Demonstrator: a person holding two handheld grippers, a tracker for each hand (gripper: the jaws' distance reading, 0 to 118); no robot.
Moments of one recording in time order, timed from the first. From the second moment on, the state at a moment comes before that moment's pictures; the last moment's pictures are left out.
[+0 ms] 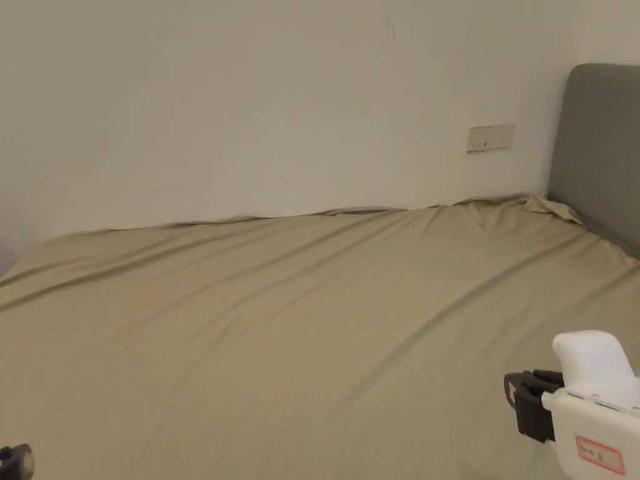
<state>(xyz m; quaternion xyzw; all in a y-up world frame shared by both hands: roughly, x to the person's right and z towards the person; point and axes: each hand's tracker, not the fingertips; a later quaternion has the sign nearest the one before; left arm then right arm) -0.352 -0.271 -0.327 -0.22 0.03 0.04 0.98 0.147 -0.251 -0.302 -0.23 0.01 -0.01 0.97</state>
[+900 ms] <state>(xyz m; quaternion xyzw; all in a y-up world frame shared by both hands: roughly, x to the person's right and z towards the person) -0.209 -0.128 -0.330 -0.07 -0.04 -0.03 1.00 0.105 -0.140 -0.312 -0.07 -0.05 0.00 1.00</state>
